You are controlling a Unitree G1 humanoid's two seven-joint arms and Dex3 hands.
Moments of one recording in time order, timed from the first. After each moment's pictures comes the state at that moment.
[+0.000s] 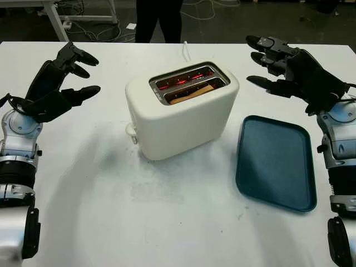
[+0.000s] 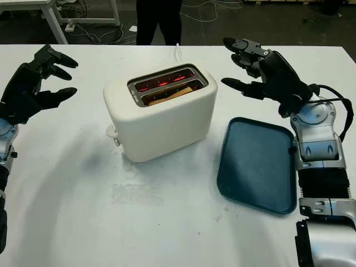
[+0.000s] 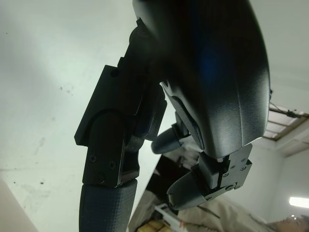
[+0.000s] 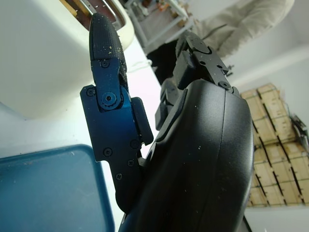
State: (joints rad) left arm -0.68 0.62 0.09 0.77 0.09 -0.57 -0.31; right arm -0.62 -0.56 -0.07 0.27 0.00 0.01 0.49
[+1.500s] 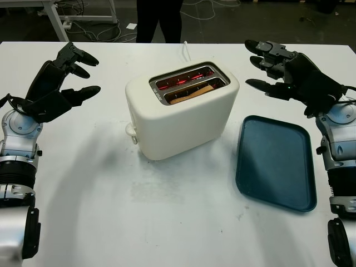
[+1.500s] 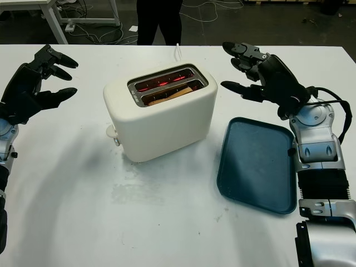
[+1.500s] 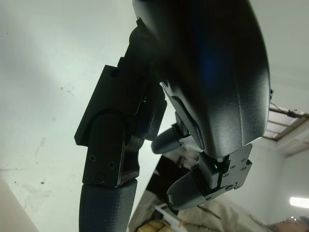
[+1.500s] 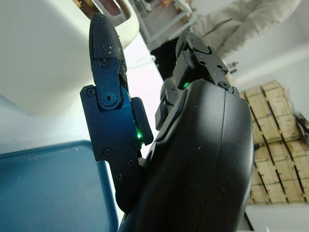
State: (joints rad) left arm -0.68 0.62 0.09 0.77 0.09 -0.57 -0.31; right arm -0.61 -0.56 -0.06 0.27 -0.01 0.01 0.49
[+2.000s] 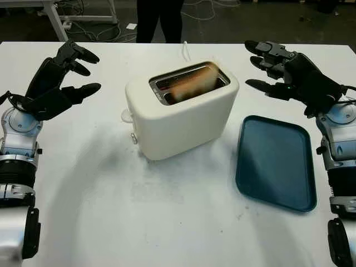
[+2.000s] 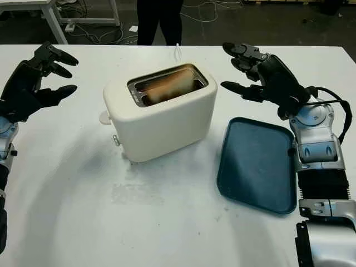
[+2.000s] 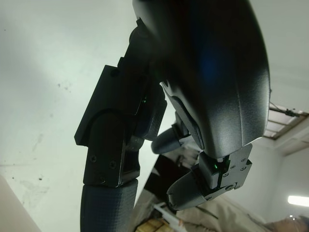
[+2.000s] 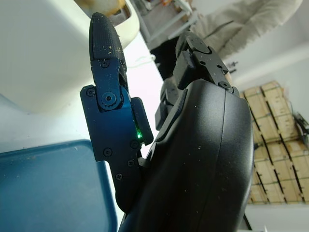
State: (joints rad) left arm -0.68 0.62 0.09 0.76 0.09 -0.54 -0.31; right arm -0.61 -0.56 -0.06 0.27 -0.02 0.01 0.49
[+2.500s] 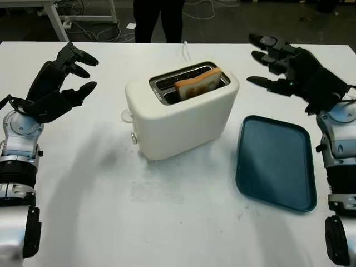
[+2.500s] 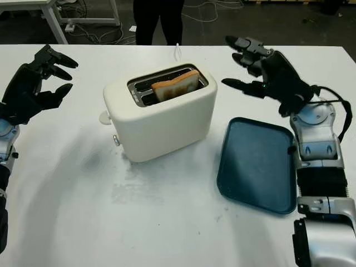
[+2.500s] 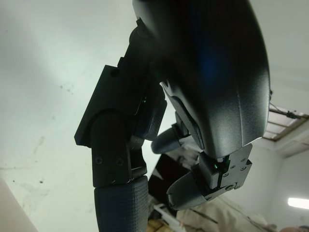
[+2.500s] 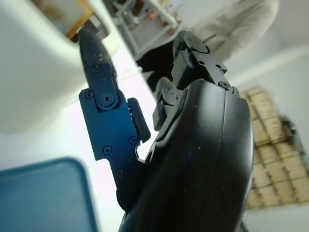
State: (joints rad) left arm -0.69 0.62 0.09 0.81 0.09 -0.59 -0.30; right arm -0.72 -0.56 -0.09 0.33 0.01 -0.06 0.48
